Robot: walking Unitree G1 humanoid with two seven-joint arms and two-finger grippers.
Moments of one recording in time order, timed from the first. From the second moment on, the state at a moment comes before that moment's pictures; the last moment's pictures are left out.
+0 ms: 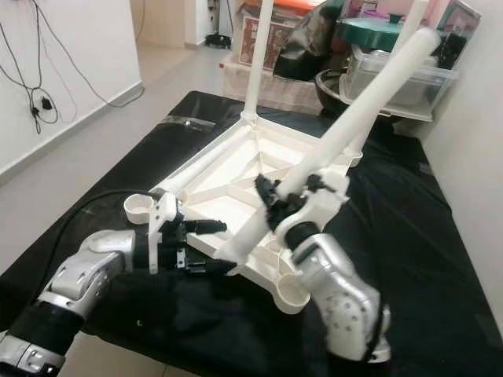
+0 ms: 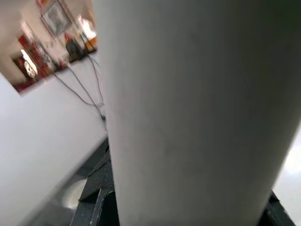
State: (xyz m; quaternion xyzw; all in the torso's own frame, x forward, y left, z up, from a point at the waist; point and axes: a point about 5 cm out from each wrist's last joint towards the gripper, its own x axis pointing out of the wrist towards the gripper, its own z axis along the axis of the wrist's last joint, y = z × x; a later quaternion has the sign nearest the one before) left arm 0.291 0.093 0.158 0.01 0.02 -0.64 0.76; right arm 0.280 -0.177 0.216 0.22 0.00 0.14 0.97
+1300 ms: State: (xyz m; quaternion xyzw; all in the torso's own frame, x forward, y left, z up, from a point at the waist) left arm 0.306 0.153 0.147 -0.01 0.05 -0.48 0.88; right arm 0.253 -0.229 0.216 0.01 0.04 0.37 0.93
